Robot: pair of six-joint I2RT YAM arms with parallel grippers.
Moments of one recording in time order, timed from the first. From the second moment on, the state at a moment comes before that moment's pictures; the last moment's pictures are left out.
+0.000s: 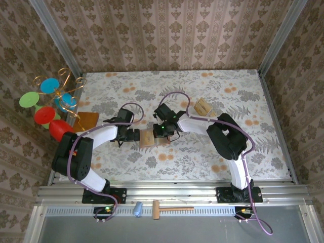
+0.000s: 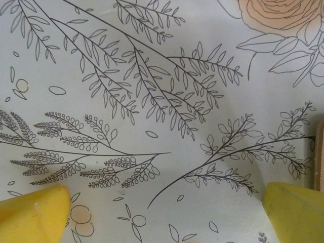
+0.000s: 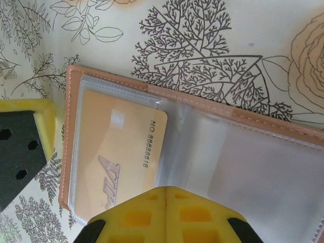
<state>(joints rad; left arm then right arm) -0.40 1.55 0.78 -0.47 -0.13 -0.36 0.75 2.05 1.38 -0.38 -0.25 0.56</state>
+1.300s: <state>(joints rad) -0.42 1.56 0.78 -0.46 -0.14 -0.37 0.78 2.10 1.44 -0.40 -0.26 0.58</state>
